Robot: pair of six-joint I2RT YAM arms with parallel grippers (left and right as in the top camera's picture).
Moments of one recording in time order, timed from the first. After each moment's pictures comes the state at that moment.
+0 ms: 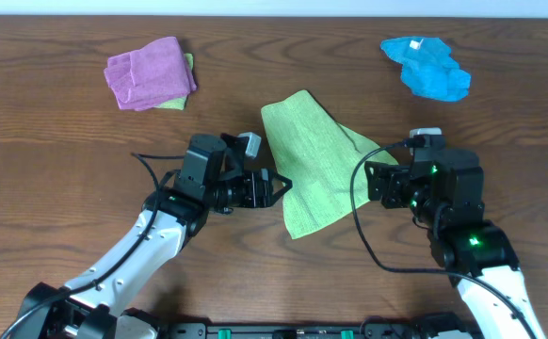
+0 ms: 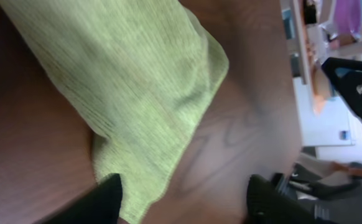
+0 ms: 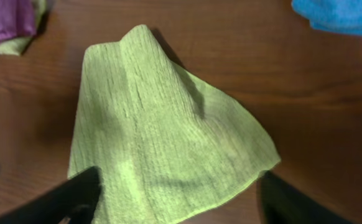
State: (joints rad) left arm -0.42 1.40 0.66 -0.01 0.69 -0.61; right arm 0.15 0.97 0.68 -0.42 -0.14 0.21
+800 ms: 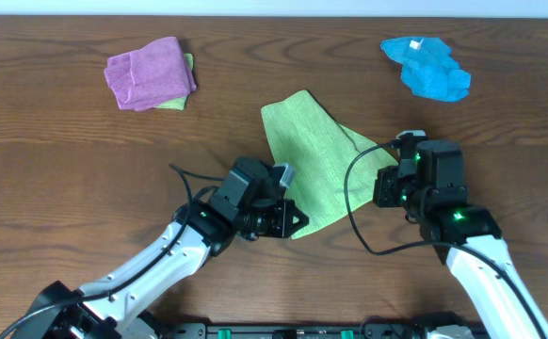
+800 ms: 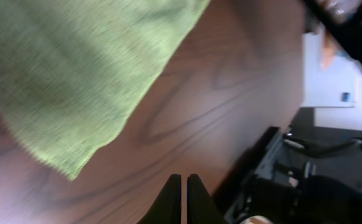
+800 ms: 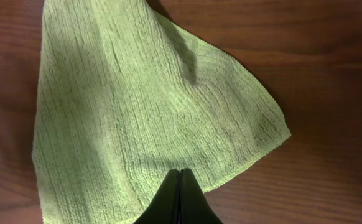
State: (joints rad) left arm -0.67 1.40 0.67 -0.11 0.61 -0.72; right arm 0.15 1.15 0.68 -0.41 -0.14 0.20
